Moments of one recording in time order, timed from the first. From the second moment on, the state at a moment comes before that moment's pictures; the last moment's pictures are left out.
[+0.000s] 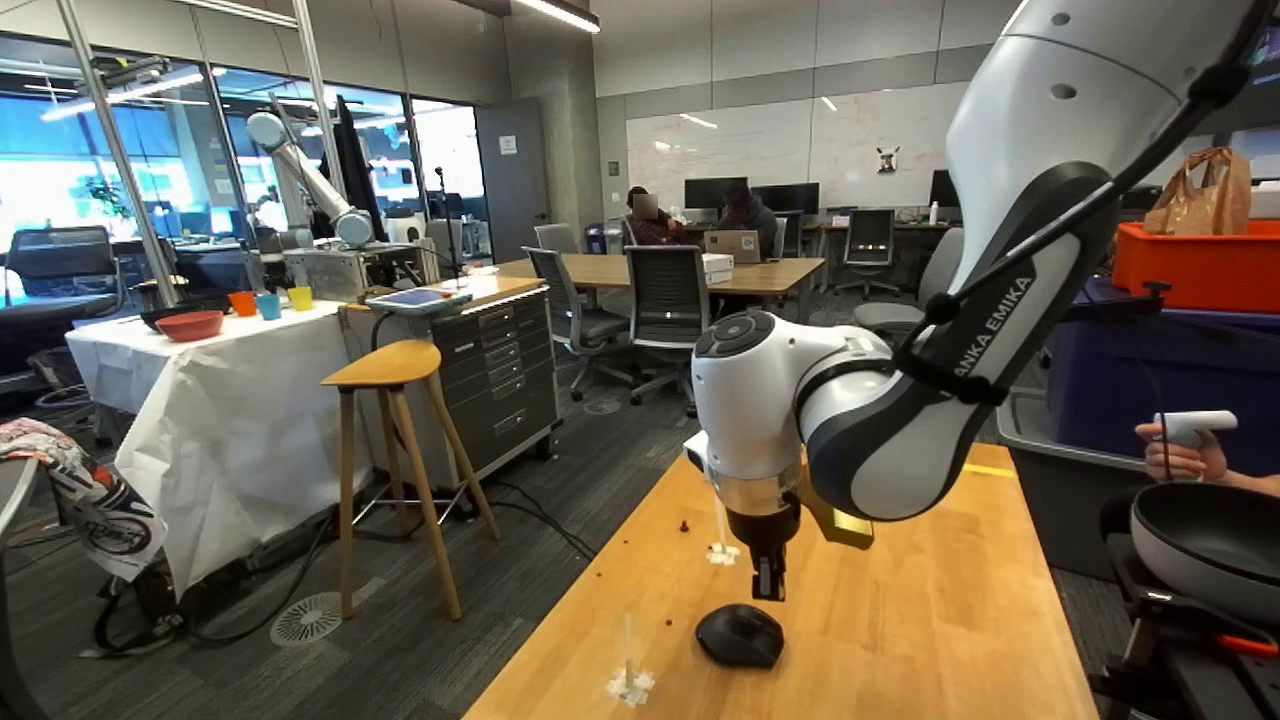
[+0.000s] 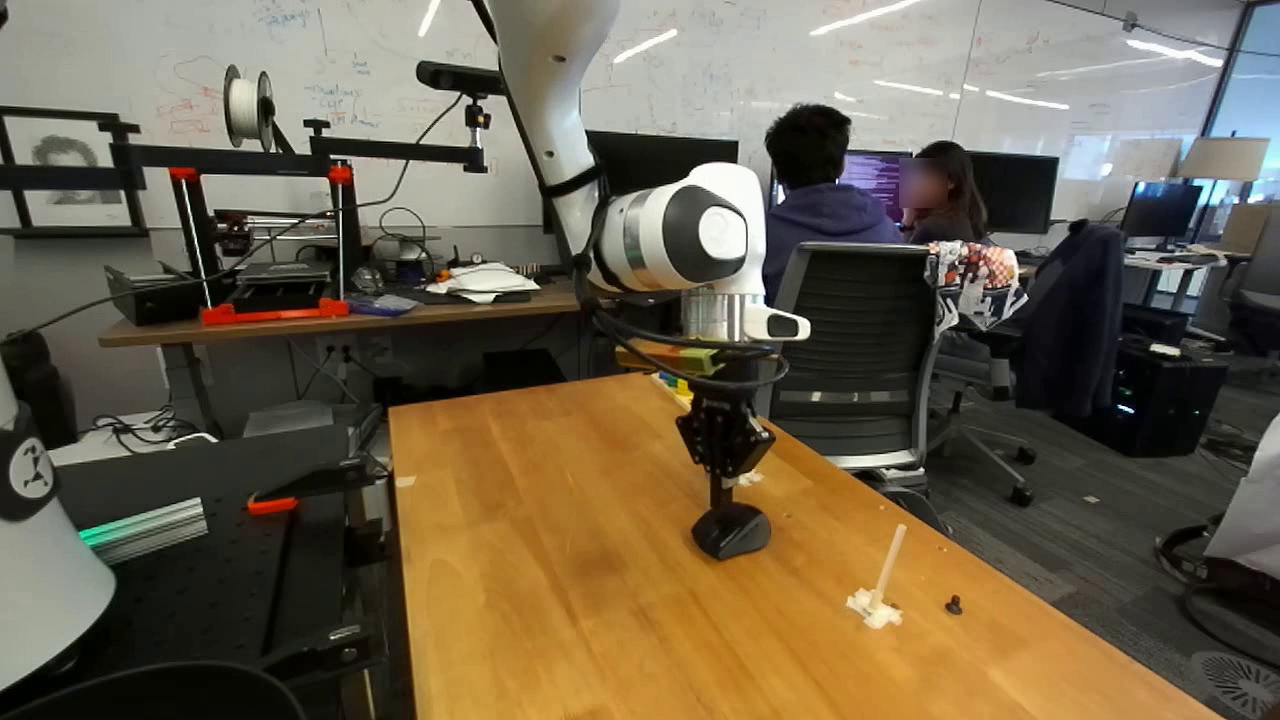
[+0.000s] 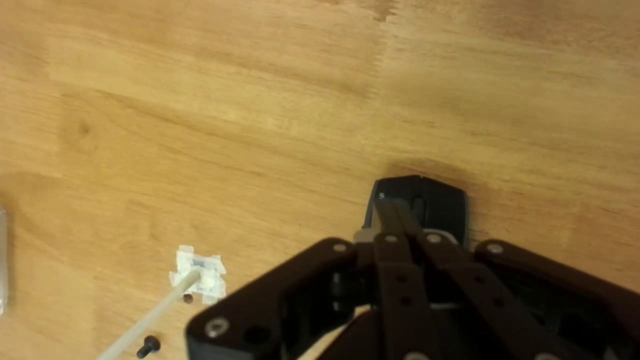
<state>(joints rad) 0.19 0.65 -0.10 -1.99 -0.36 2.52 0.19</state>
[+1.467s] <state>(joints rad) 0.22 0.79 -0.13 -1.86 -0.36 2.52 0.20</state>
